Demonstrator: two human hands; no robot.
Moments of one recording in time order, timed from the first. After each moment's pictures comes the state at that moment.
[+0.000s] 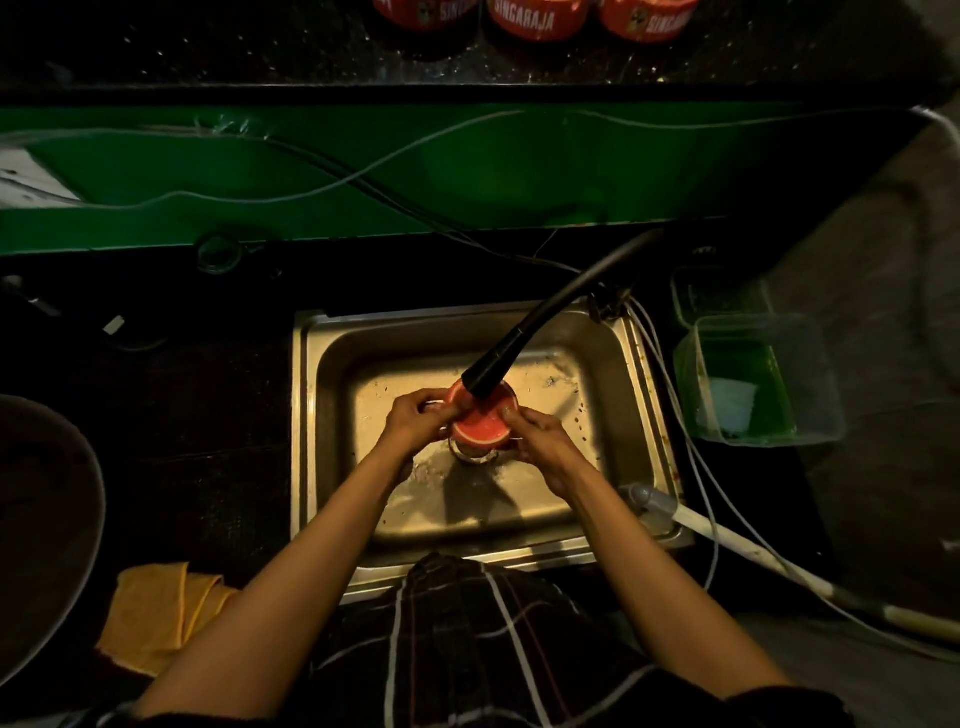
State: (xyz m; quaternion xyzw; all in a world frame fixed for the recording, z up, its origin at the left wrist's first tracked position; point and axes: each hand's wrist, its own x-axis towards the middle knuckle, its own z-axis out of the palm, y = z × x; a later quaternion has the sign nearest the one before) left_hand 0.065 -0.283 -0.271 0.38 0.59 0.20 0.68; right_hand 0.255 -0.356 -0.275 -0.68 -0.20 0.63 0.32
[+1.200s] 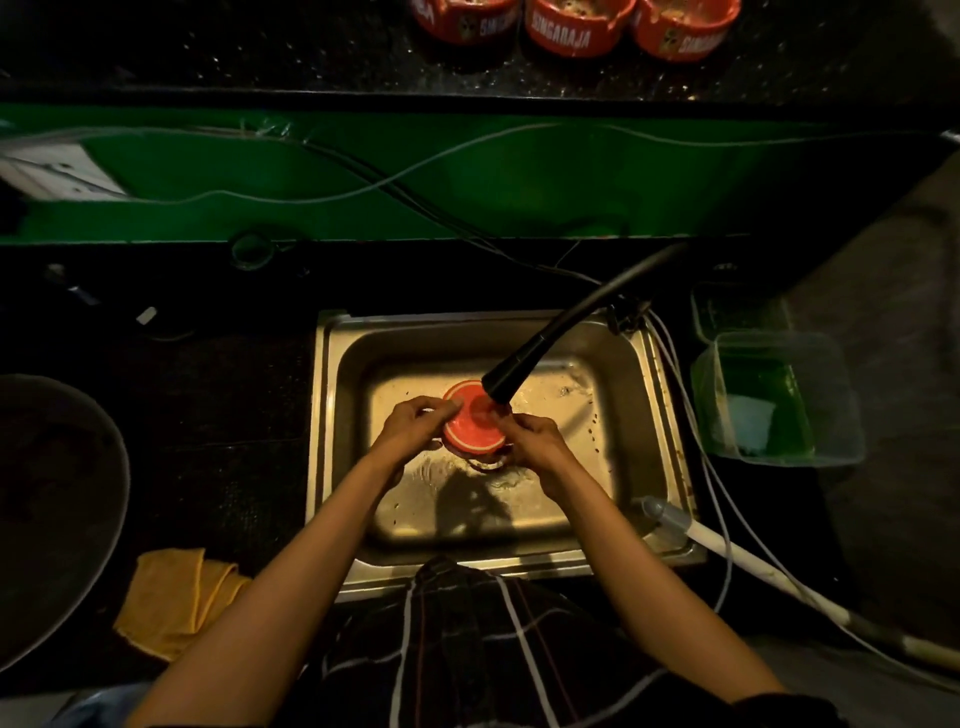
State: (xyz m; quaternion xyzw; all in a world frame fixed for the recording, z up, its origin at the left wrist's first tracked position) left_hand 0.036 -0.283 -0.274 0.41 0.60 0.17 0.66; right_hand 0.225 -0.346 -0.265 -0.69 -0.20 0.62 0.32
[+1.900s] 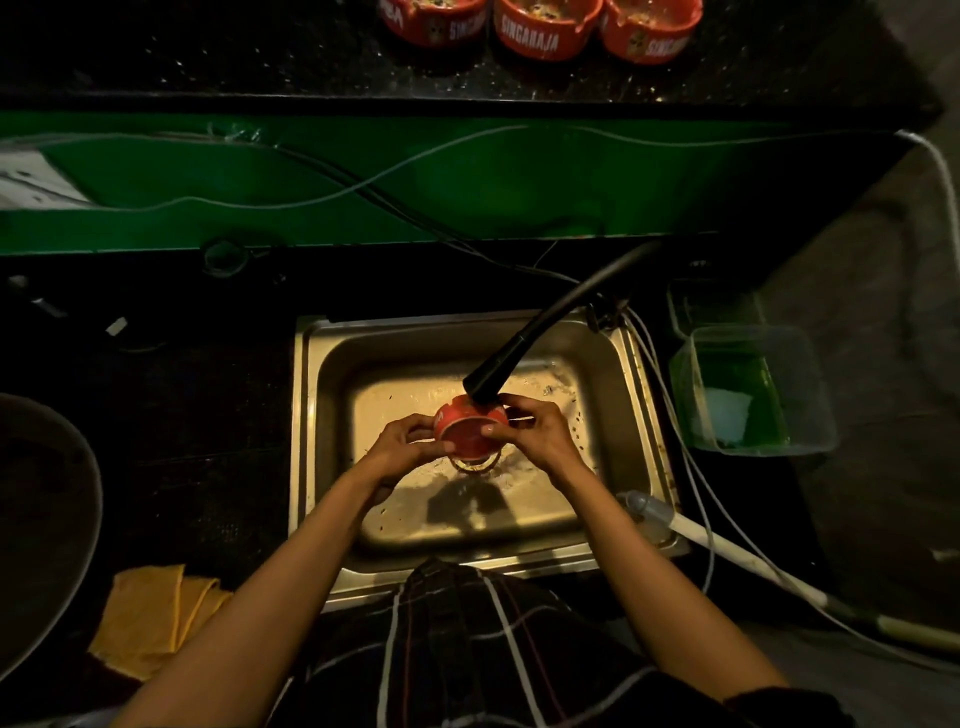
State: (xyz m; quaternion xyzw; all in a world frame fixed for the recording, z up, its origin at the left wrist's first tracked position) left_hand 0.032 -0.297 -0.285 0.42 0.55 0.12 0.72; right_hand 0.255 -0.344 -0.265 -0.70 -0.38 0.51 0.32
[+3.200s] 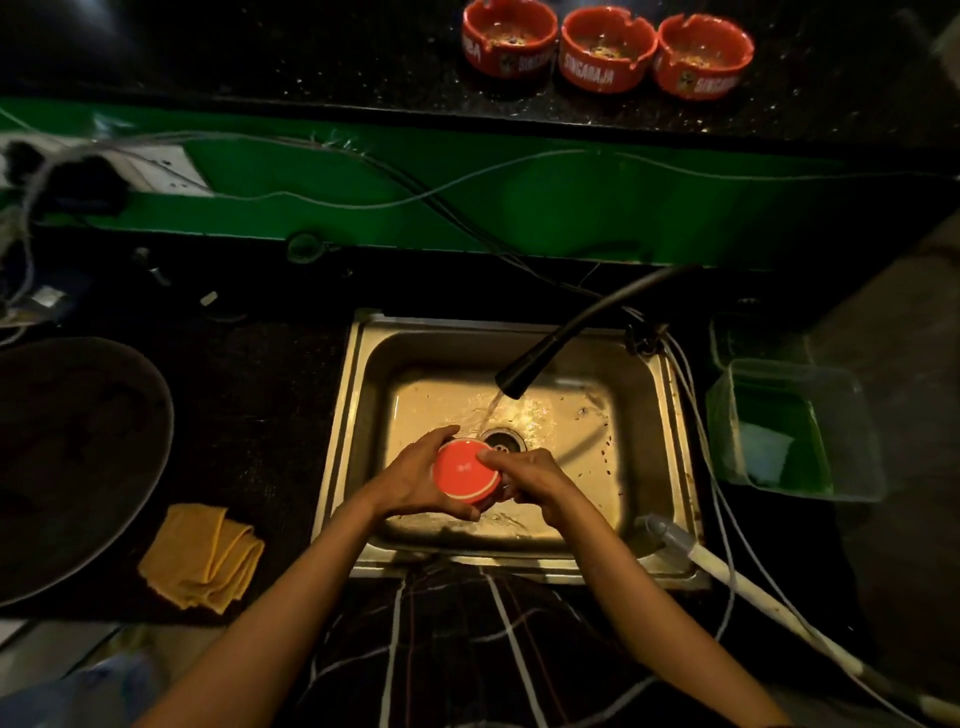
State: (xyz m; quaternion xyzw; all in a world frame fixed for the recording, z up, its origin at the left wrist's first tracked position) left_hand 0.006 -0.354 -0.248 0.67 0.51 0.03 0.54; right_hand 0.216 -0.382 -0.244 -0.70 -0.28 0.63 0.19
